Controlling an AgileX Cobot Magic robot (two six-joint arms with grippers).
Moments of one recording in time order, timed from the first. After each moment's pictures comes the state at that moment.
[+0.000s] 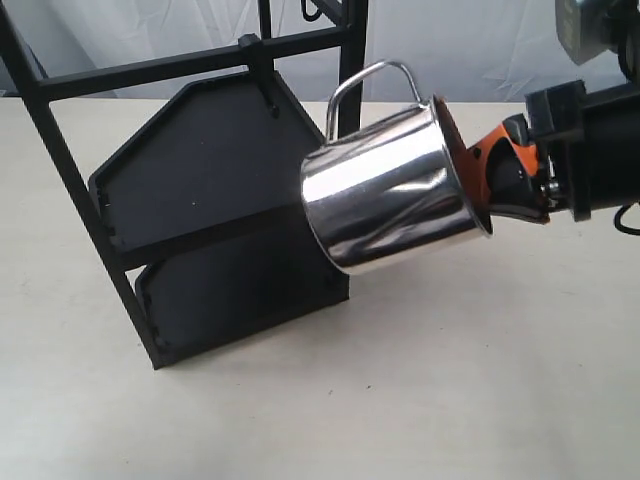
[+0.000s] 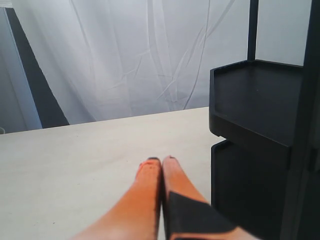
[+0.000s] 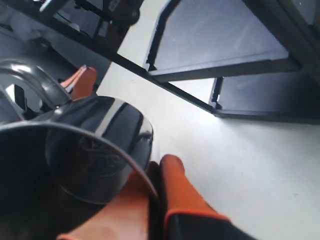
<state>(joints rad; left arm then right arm) -0.17 0.00 0.00 0.07 0.13 -0.01 0.10 1.25 -0.81 1.26 1.23 -0.83</state>
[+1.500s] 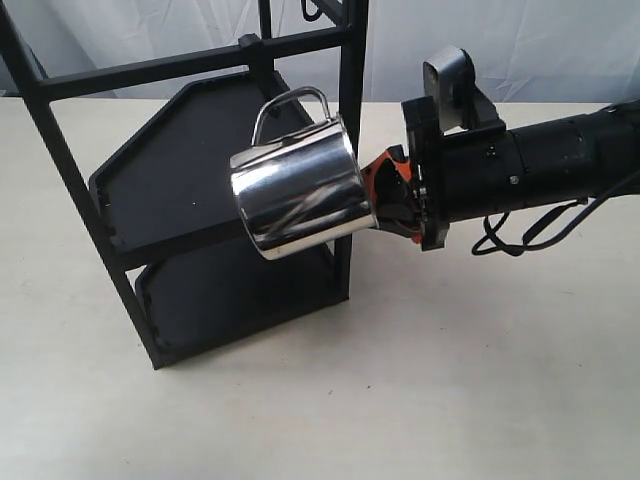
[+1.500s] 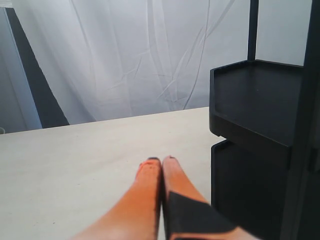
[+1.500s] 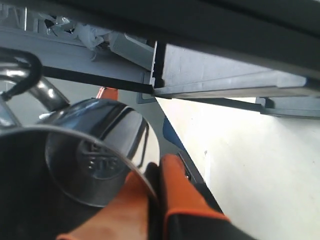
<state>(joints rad) -0.17 0.00 0.00 0.07 0.13 -0.01 0.24 1.71 -0.86 1.53 1.26 -0.95</state>
